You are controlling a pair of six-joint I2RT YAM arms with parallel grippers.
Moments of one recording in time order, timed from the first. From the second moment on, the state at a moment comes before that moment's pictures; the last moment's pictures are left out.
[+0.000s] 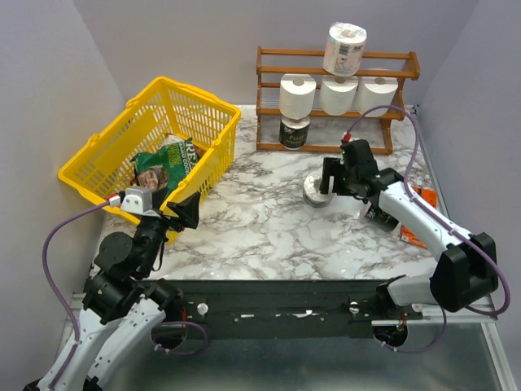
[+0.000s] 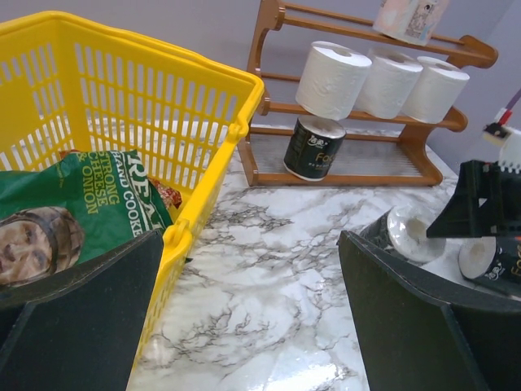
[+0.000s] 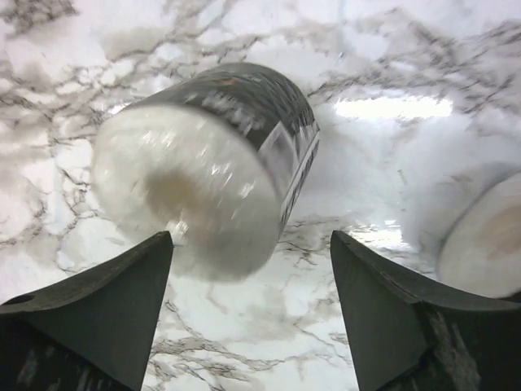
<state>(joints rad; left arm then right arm) -0.58 0.26 0.68 -0.30 -0.30 -0.22 0.41 1.36 1.02 -0.52 0.12 0.38</state>
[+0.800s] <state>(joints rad) -0.58 0.26 0.68 -0.30 -0.30 -0.22 0.52 1.56 1.18 -0.49 0.09 -0.27</state>
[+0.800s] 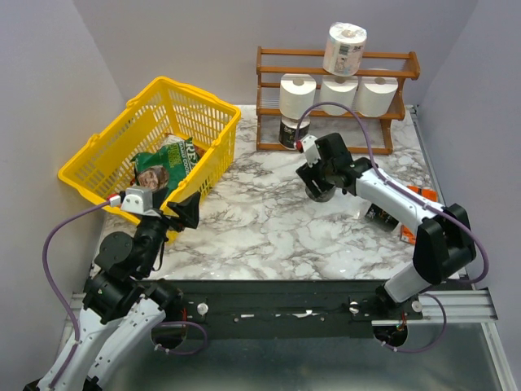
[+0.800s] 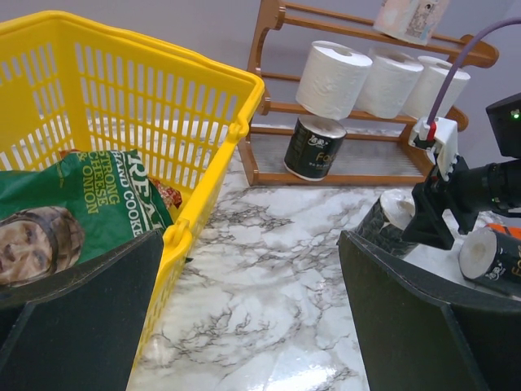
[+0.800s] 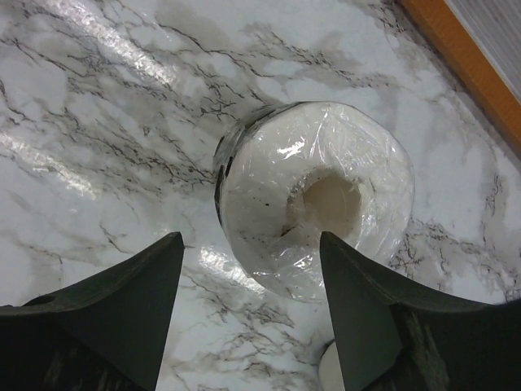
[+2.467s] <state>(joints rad) -0.58 0.29 0.68 -0.30 -0.31 -0.21 0.37 1.73 1.26 -0.23 -0.04 -1.02</state>
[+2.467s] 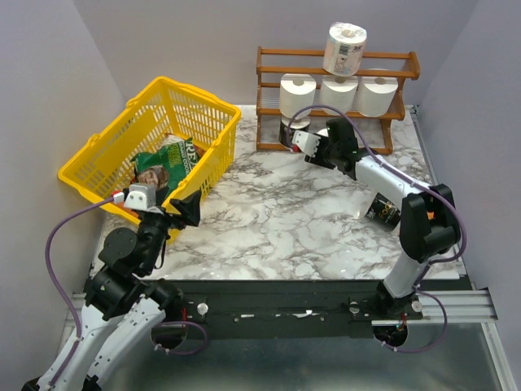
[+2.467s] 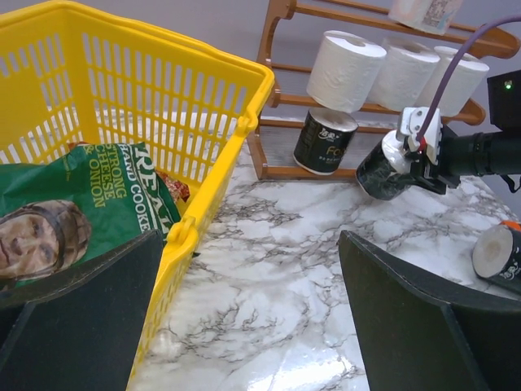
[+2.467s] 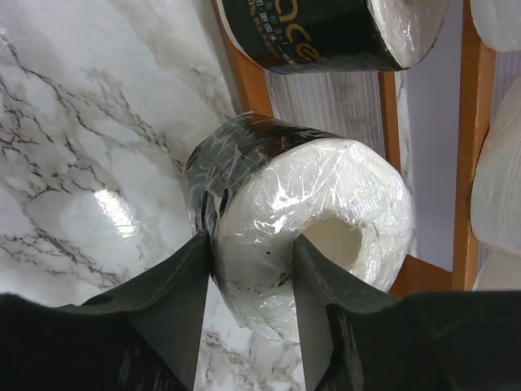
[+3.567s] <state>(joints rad) -0.57 0.31 0.68 -0.30 -0.32 -0.21 0.30 1.92 1.38 0.01 -0.01 -1.21</state>
